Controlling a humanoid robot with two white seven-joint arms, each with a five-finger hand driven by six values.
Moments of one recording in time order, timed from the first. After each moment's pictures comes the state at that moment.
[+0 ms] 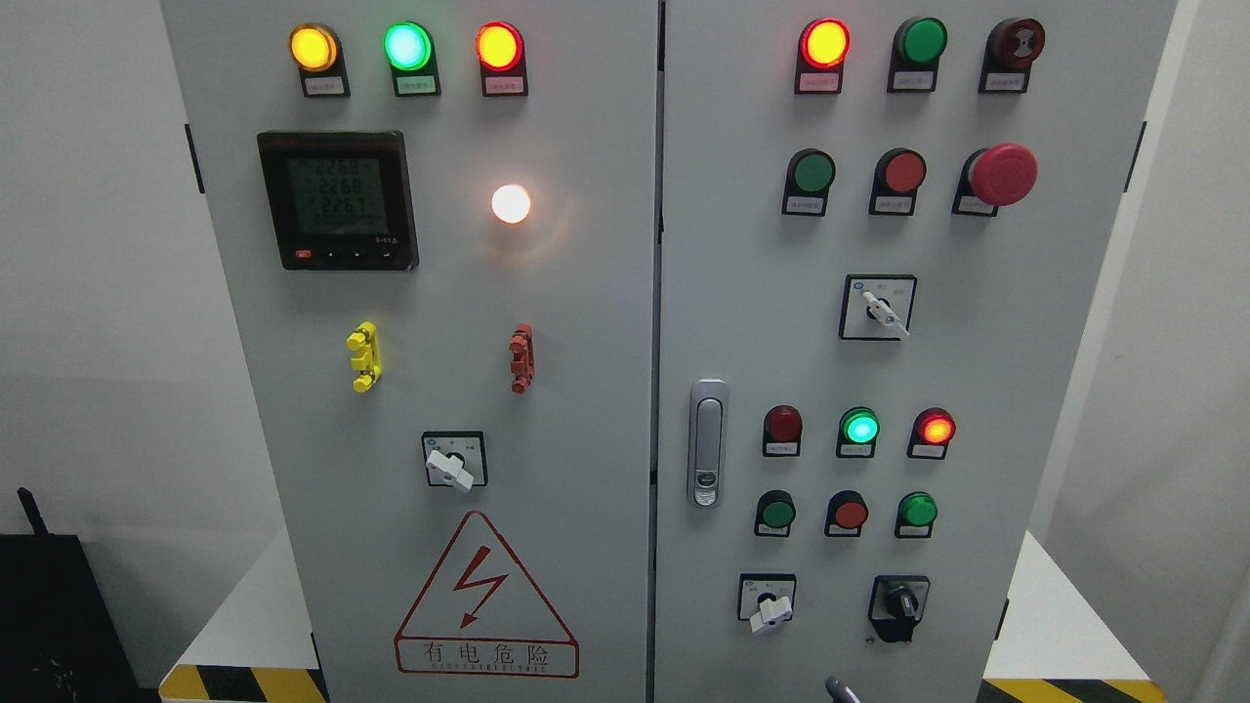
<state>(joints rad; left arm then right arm) 0.05 -0.10 -0.16 -0.07 0.12 -0.03 -0.02 0.24 0.13 0.16 -1.87 0.11 -0.35 -0.02</state>
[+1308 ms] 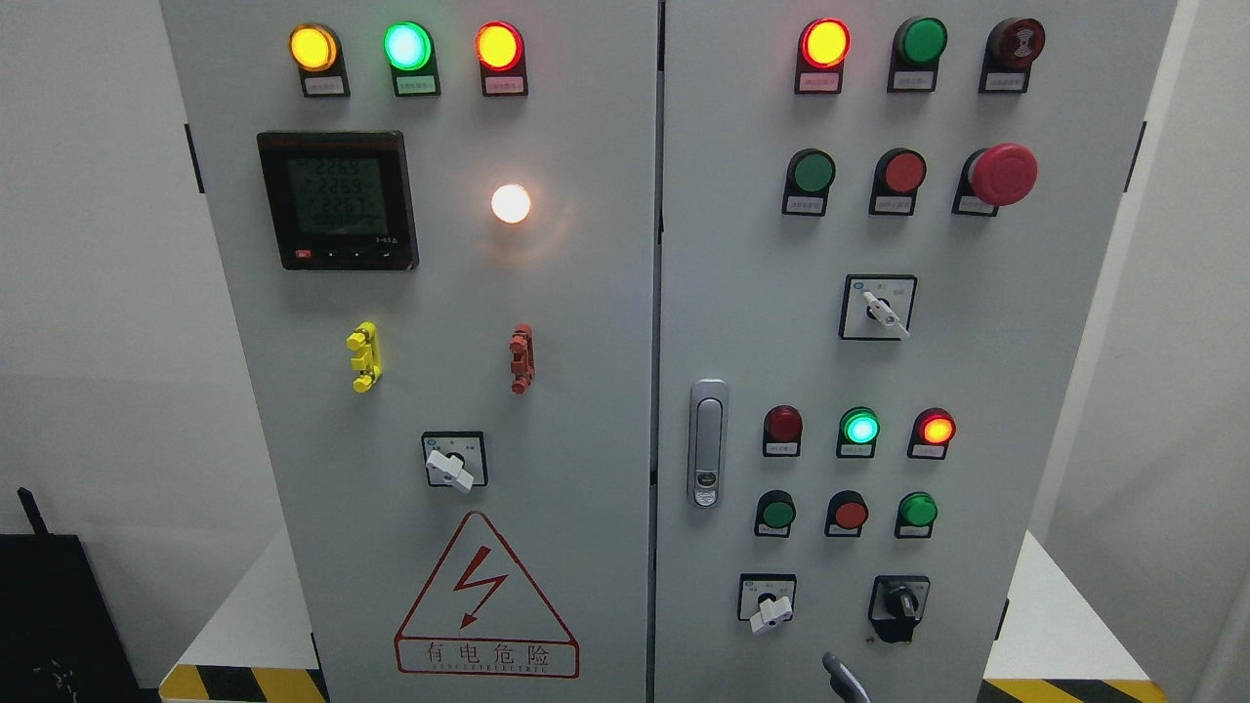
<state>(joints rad) 0.05 -0.10 -0.16 -0.07 0.12 -0.03 -0.02 0.18 0.12 0.14 -1.87 0.22 -0.36 -0.03</state>
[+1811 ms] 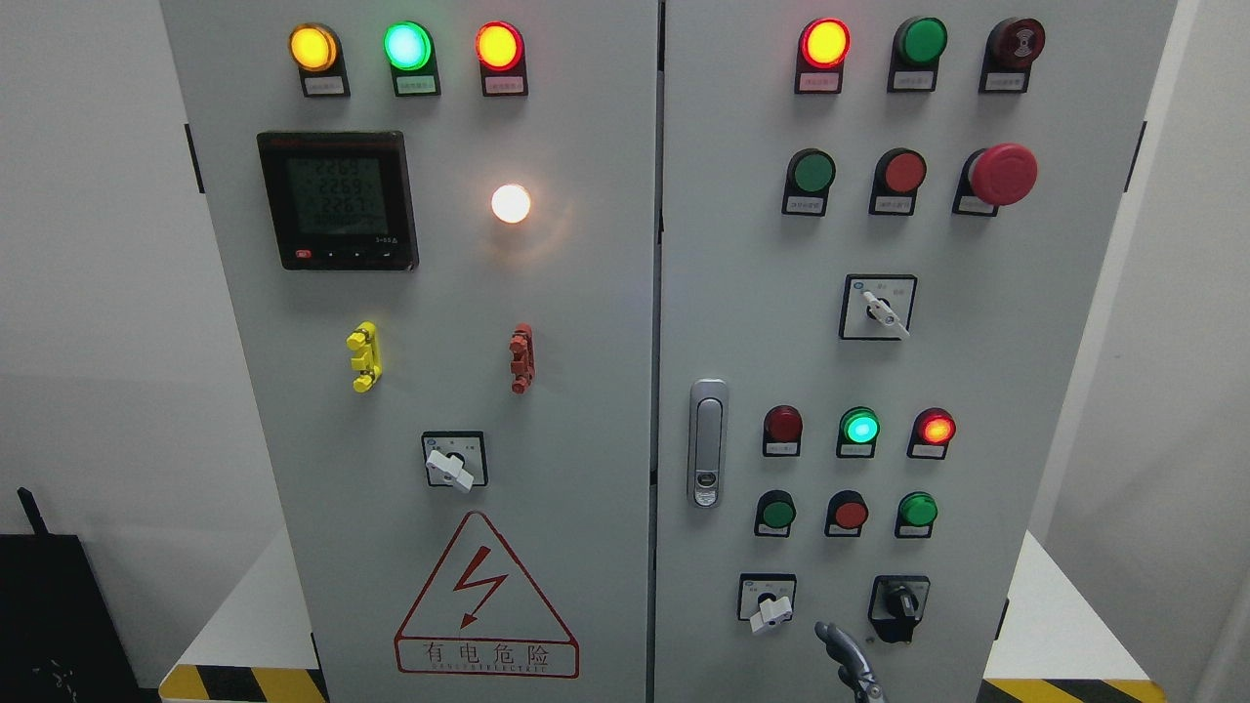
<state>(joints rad) 0.05 -0.10 -0.16 -0.07 0.12 -0.03 -0.02 0.11 0.13 0.10 -1.86 0.38 -0.36 -0.04</state>
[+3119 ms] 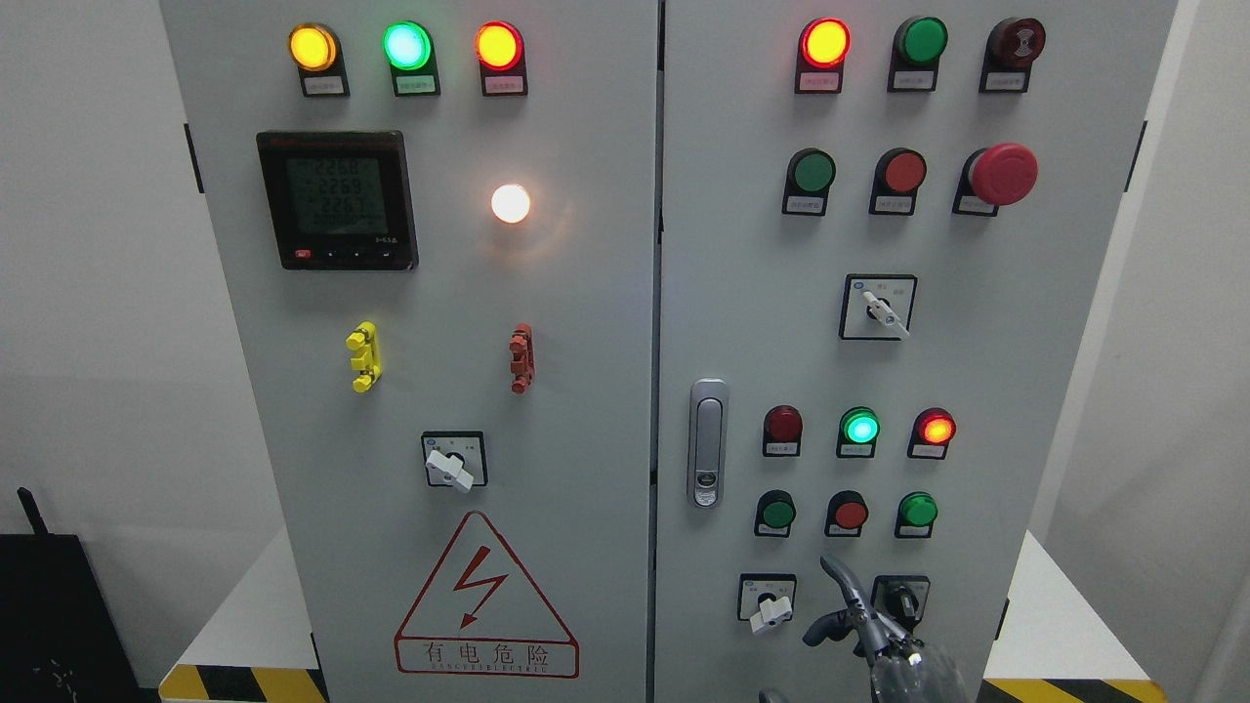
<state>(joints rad) 0.05 -0.10 -0.16 -0.07 0.12 -0.03 -0.02 -0.05 0.13 -0.03 -1.82 0.95 -0.41 -0.12</state>
